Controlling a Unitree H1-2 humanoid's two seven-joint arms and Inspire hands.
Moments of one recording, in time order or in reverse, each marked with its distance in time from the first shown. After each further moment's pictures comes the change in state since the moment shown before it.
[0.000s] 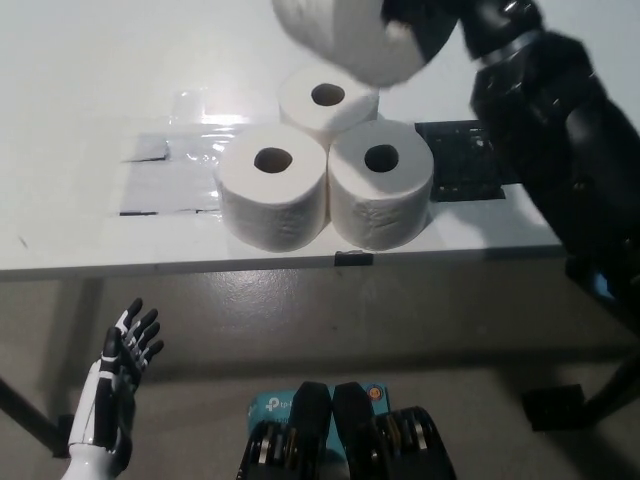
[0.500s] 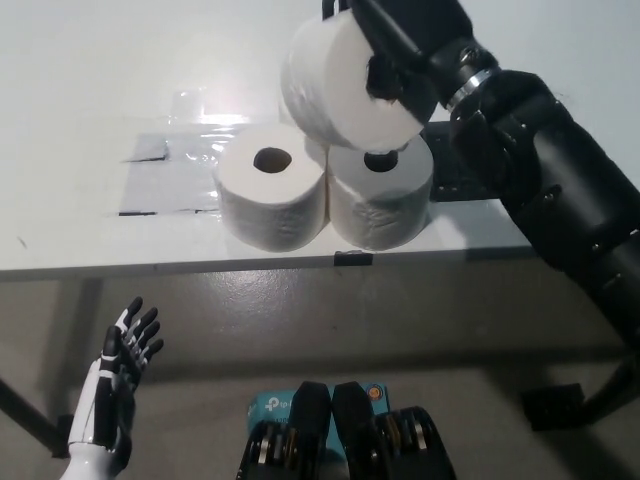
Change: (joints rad) left_arm -0.002 0.002 -0.001 0.000 0.001 0.000 0.000; right_arm -0.009 0.036 0.032 0.198 0.011 -0.068 0.143
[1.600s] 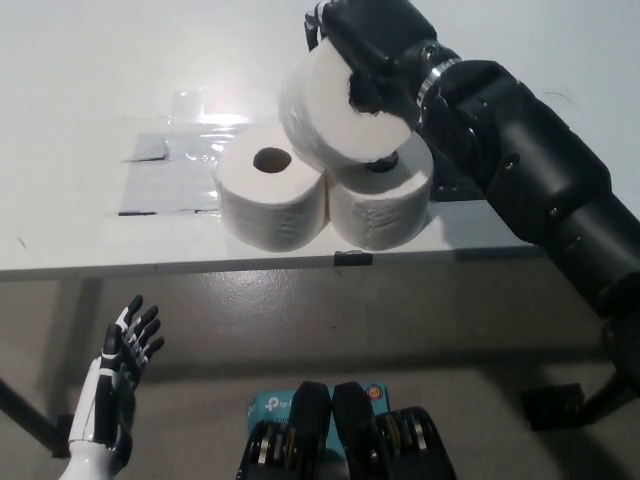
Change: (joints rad) left_arm -0.007 0.000 0.000 0.000 0.001 0.000 0.000; right_arm -0.113 0.054 0.058 0.242 -0.010 -0.048 0.100
